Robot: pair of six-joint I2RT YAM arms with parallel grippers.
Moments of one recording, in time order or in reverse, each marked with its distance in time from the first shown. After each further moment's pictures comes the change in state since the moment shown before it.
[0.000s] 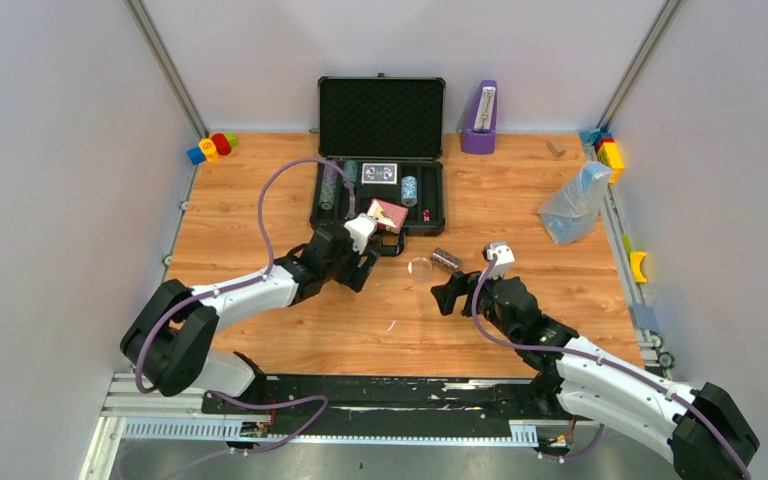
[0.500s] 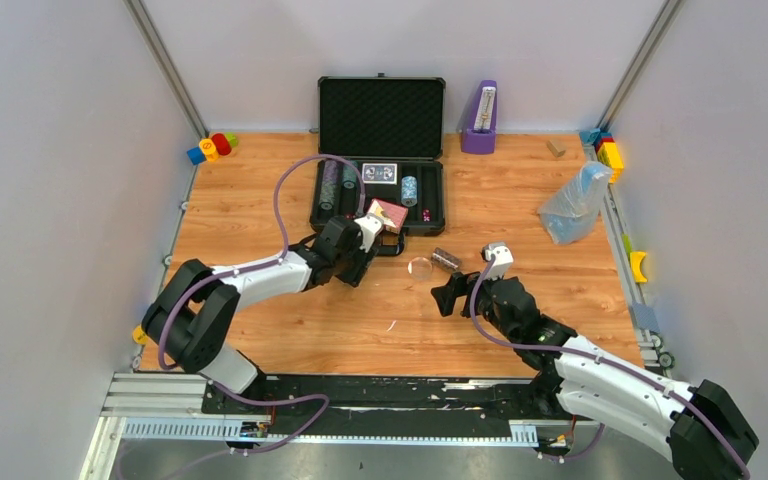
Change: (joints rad) left arm 0.006 0.146 0.115 -0.117 0.019 -0.009; right arm 0.000 0.017 -0.005 0.000 0.001 -0.001
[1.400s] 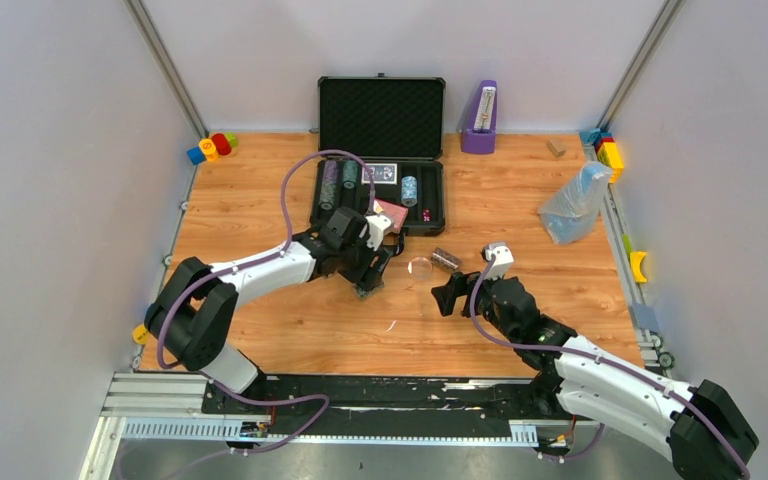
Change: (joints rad) left arm -0.007 0.029 0.132 -0.170 0.210 -0.037; right arm 0.000 0.000 0.000 0.000 0.006 0.000
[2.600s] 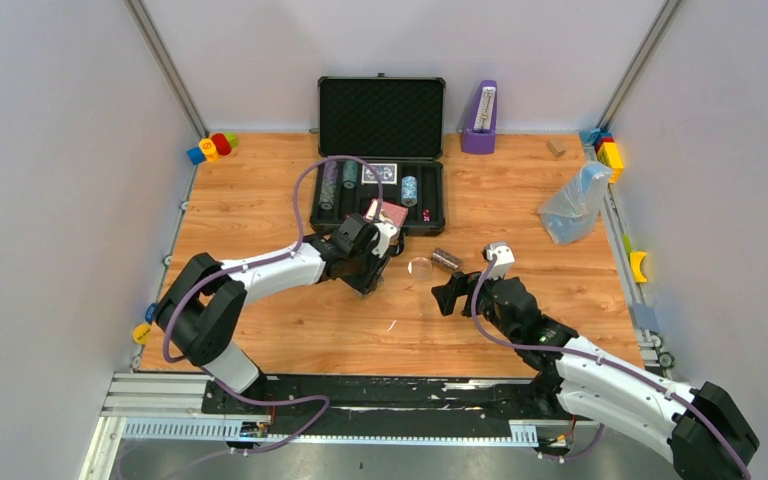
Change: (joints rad) left arm -0.065 0.049 0.028 -0.082 -0.086 -0.034; right arm 0.000 -0.011 0.000 -0.002 0.000 0.000
